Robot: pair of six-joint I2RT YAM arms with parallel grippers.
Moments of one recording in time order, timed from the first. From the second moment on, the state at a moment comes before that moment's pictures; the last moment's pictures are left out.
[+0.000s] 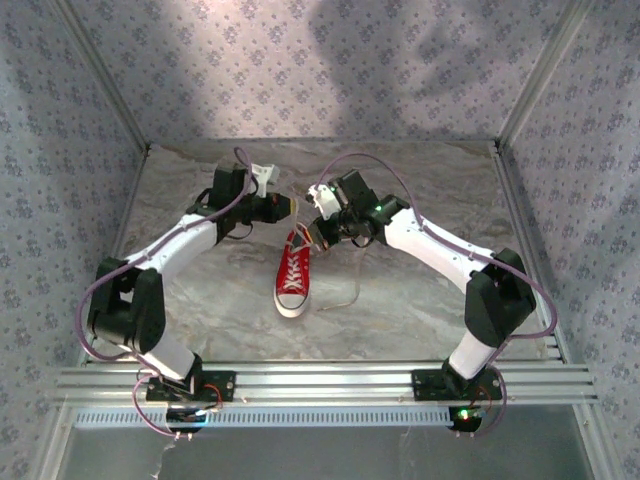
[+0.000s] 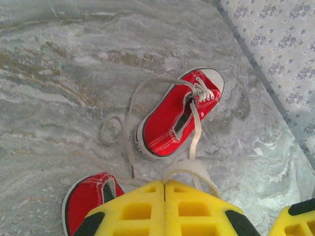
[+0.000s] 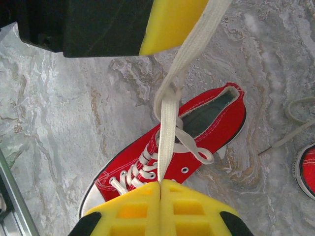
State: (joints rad) left arm -0.35 1.57 1.10 -0.18 0.57 -0.32; right arm 0.69 1.66 1.36 -0.54 -0.33 0.09
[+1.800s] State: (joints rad) left arm -0.43 1.64 1.11 -0.59 0.55 -0.20; right arm 0.71 1.67 1.18 -0.37 -0.33 0.10
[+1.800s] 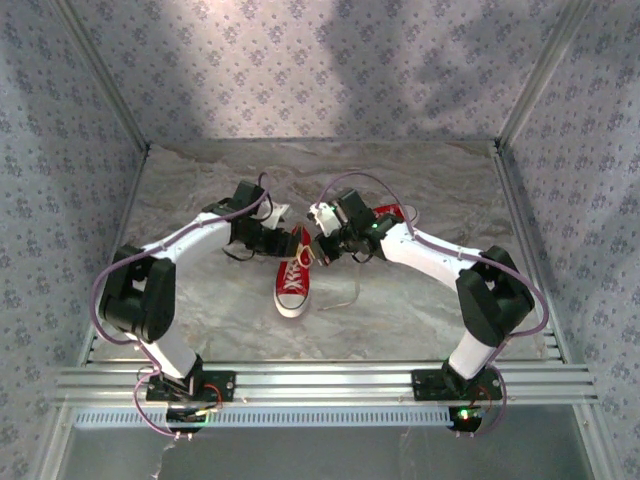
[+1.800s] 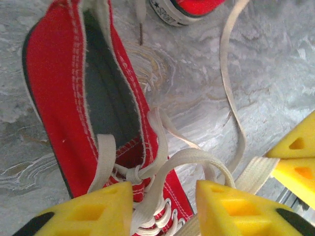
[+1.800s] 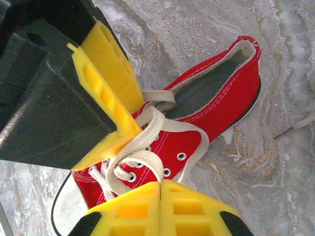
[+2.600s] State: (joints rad) left arm -0.54 1.22 0.68 -0.28 0.26 -0.39; right arm 0.64 1.67 1.23 -0.39 -0.34 0.24
